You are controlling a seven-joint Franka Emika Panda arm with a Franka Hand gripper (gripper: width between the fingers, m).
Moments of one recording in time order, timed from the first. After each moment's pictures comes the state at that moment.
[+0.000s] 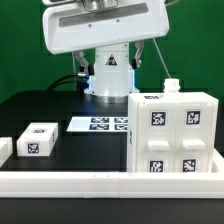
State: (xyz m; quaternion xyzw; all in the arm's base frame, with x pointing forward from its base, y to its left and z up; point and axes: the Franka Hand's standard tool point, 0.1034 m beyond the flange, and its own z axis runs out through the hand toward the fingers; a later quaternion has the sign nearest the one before) arm 0.517 -0.020 0.138 -1.00 0.00 0.03 0.09
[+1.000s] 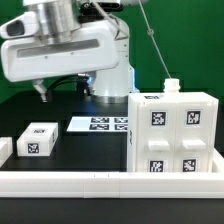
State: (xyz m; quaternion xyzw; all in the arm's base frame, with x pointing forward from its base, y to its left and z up) arm 0.489 -0.108 0.095 -1.00 0.03 0.06 0.05
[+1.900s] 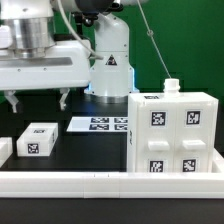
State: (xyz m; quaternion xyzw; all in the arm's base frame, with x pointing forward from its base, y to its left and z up) arm 0.494 -0.145 0.074 -1.00 -0.03 0.02 0.01
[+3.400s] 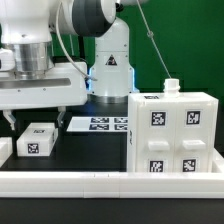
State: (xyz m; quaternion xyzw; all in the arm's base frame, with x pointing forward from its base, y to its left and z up) arm 0.476 -0.149 0.034 -1.00 -0.07 0.03 0.01
